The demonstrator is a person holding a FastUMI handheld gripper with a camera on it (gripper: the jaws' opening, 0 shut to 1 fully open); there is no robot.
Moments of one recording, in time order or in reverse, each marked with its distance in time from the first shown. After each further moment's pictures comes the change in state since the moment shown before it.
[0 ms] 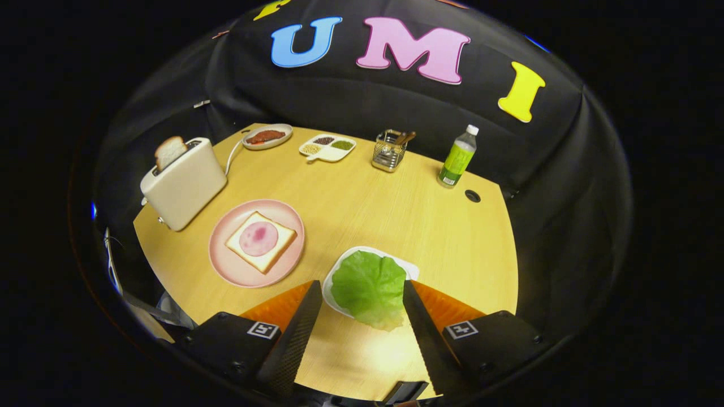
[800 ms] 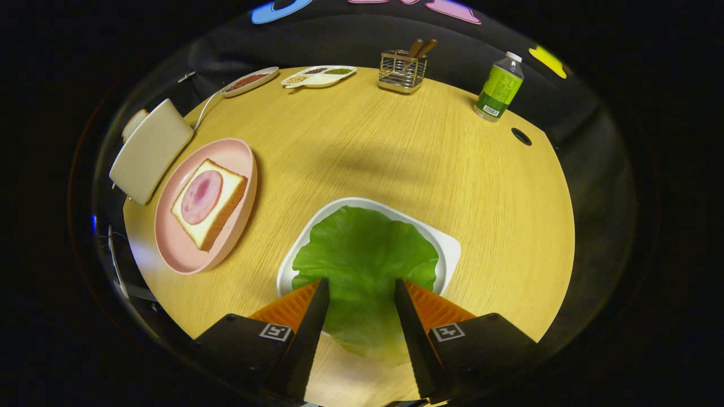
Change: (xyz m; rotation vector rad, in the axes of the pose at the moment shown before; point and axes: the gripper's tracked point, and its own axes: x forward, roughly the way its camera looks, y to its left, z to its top) arm 0.114 -0.009 -0.067 0.021 0.280 0.105
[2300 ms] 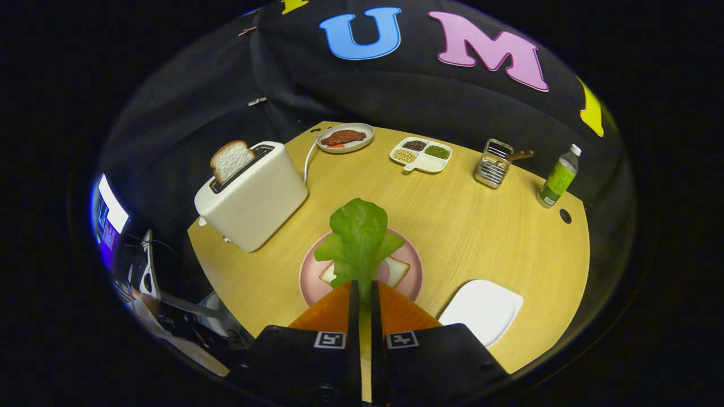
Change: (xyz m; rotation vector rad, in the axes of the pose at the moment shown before) arm -0.106 0.194 0.103 -0.103 -0.251 0.223
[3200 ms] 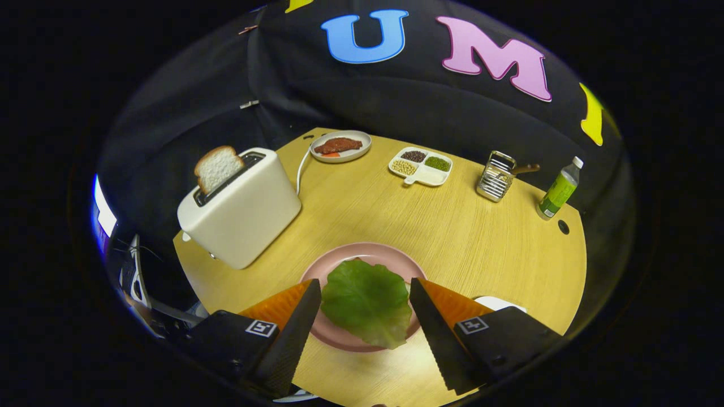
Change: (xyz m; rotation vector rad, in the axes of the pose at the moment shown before) arm 0.011 0.010 0.032 0.004 -0.101 -0.075
